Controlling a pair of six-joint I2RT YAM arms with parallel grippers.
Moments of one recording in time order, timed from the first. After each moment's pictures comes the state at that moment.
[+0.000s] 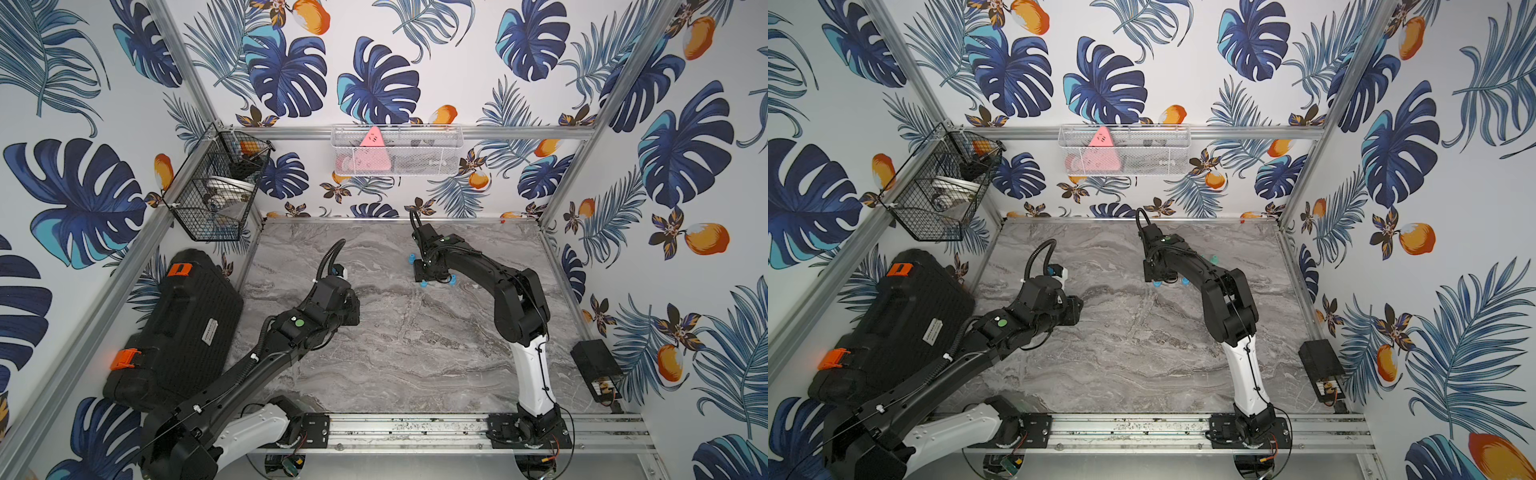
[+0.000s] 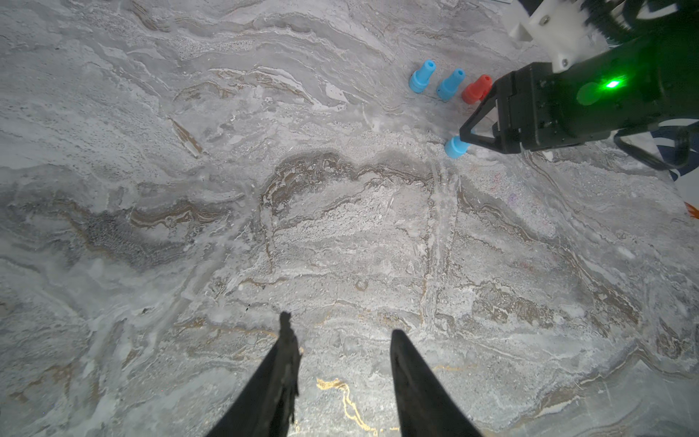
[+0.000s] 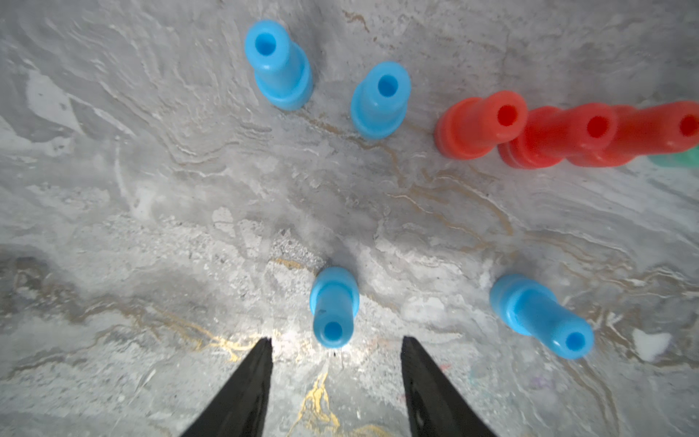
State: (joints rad) left arm -0.51 1.04 0.85 -0.57 -0.16 -0.51; right arm 0.54 2.18 1.84 -0.89 0.14 0.37
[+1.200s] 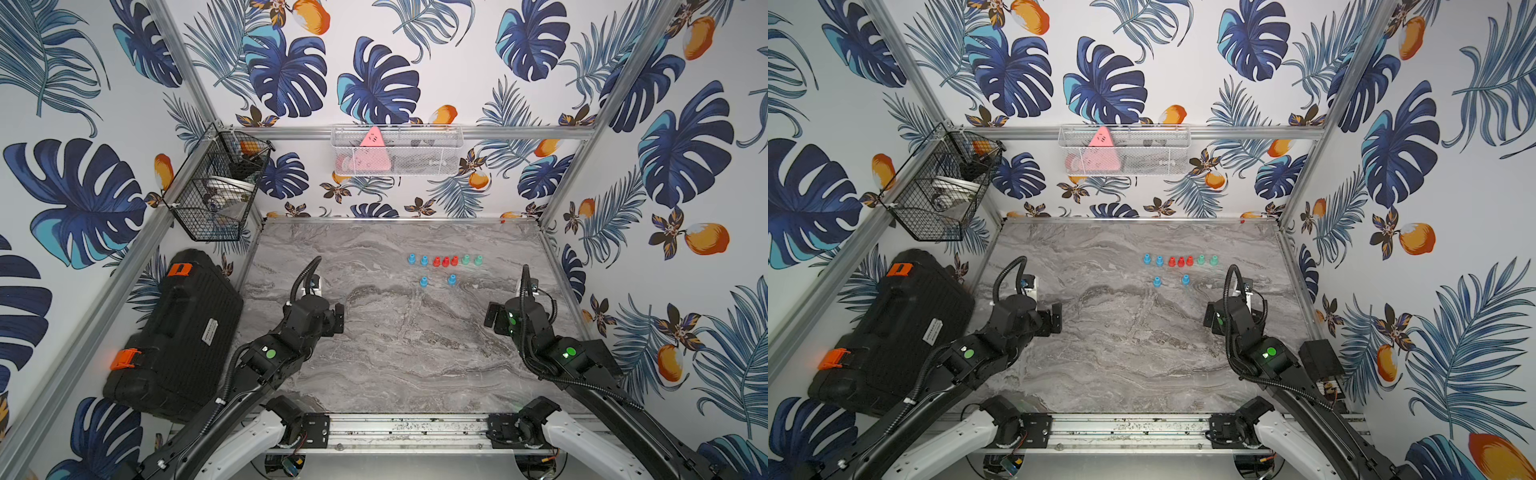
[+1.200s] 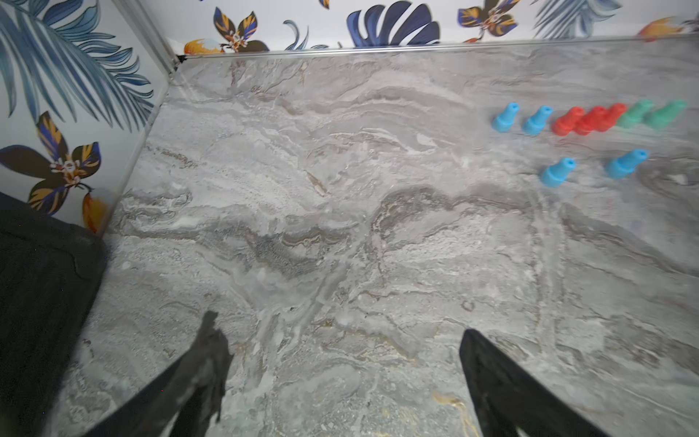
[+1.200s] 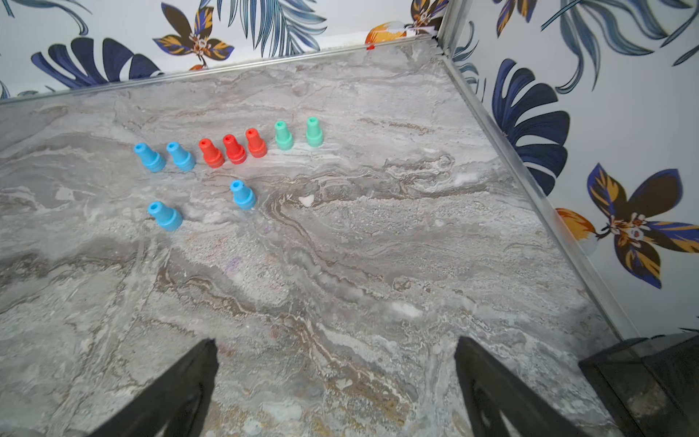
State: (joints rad) left arm -0.51 0.79 0.73 -0.63 -0.50 -0.35; right arm 0.54 0.75 0.66 -0.62 0.60 0.46
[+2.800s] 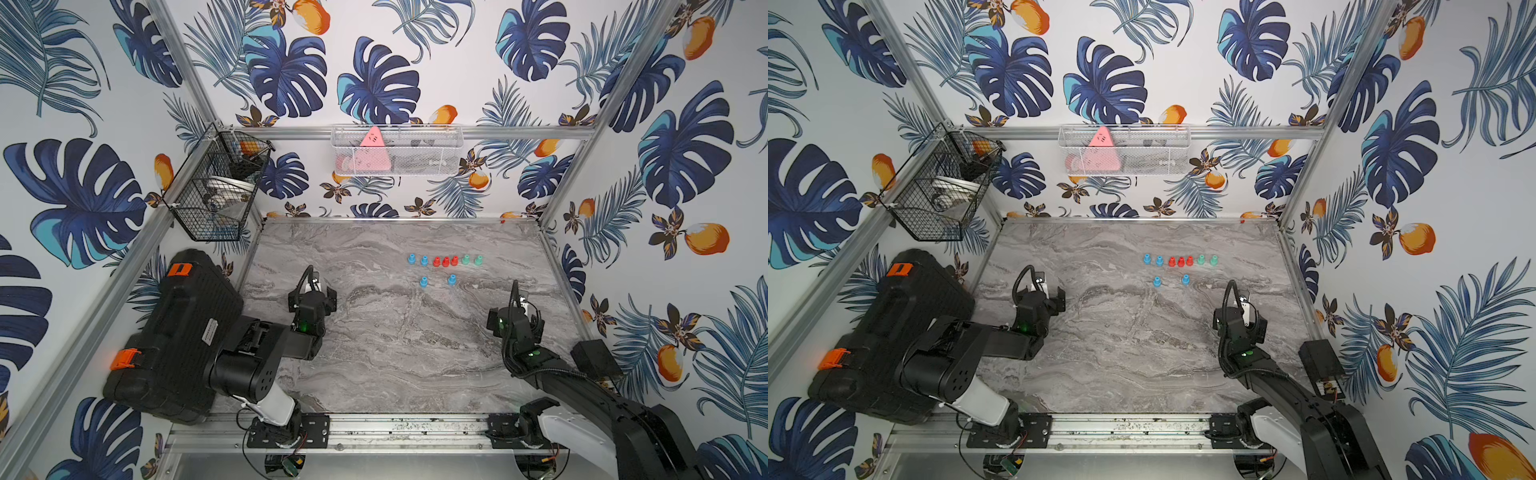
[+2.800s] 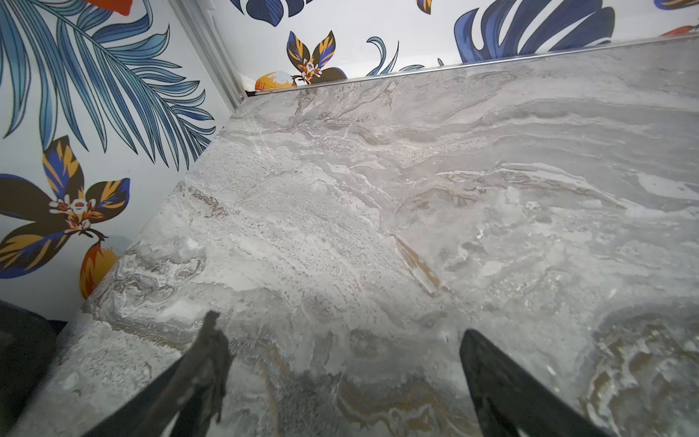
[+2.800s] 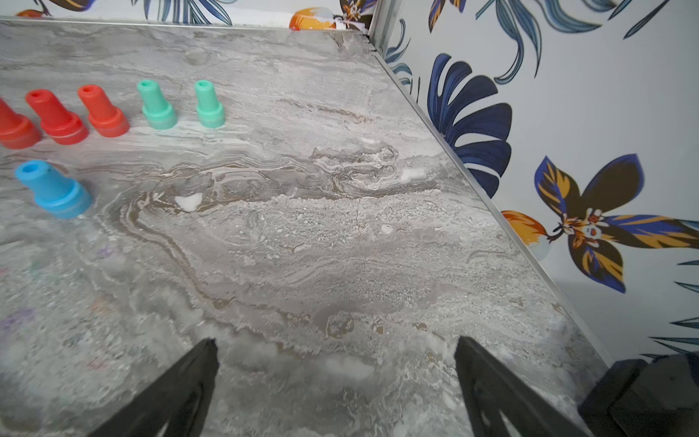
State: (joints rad) left arm -0.15 1.60 0.37 0.83 -0.44 0.00; right arm 0.31 1.06 0.31 0.11 0.66 0.24
